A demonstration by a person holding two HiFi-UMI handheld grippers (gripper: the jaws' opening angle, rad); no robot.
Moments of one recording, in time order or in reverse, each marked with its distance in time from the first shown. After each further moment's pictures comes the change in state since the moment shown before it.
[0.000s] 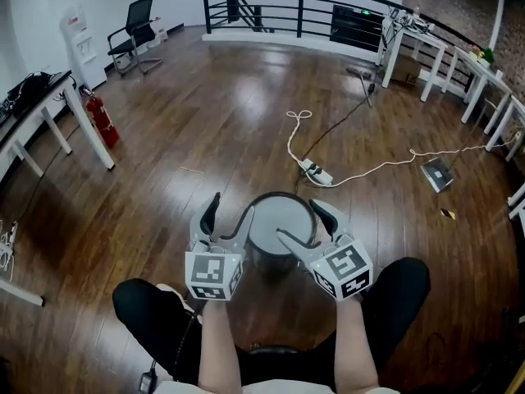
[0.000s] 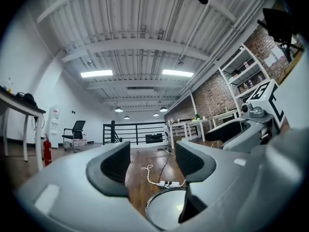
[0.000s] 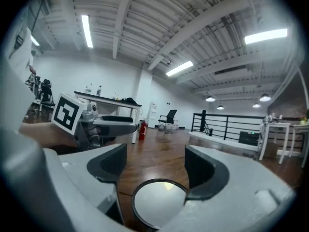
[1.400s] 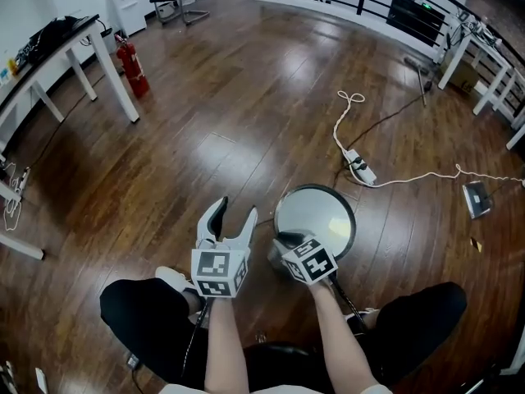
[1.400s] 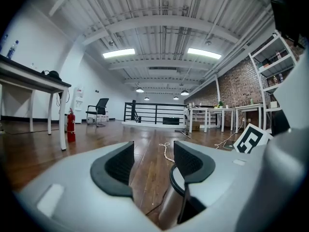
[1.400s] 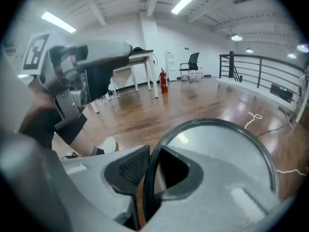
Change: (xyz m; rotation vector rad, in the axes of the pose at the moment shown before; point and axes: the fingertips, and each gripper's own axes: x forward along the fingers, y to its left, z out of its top) left arm 0.008 0.097 -0.136 -0.145 0.231 0.233; right arm 0.167 0.079 -0.214 0.149 0.560 0.360
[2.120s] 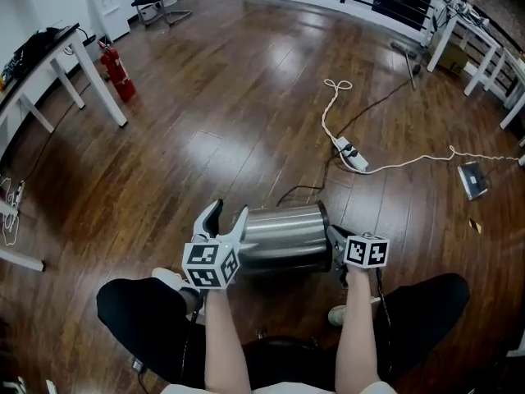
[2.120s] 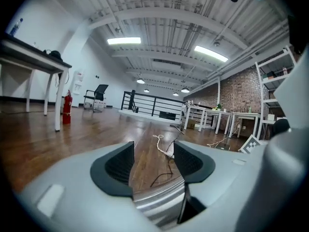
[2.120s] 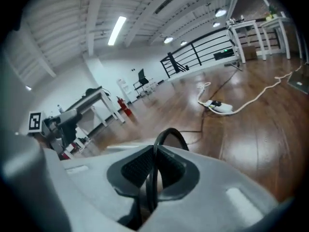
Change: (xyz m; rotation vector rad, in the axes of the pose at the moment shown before) left arm 0.015 -0.008 -0.046 -0.119 0.113 -0.051; right arm -0.078 -0.143 -0.113 0.634 -0.224 -0.173
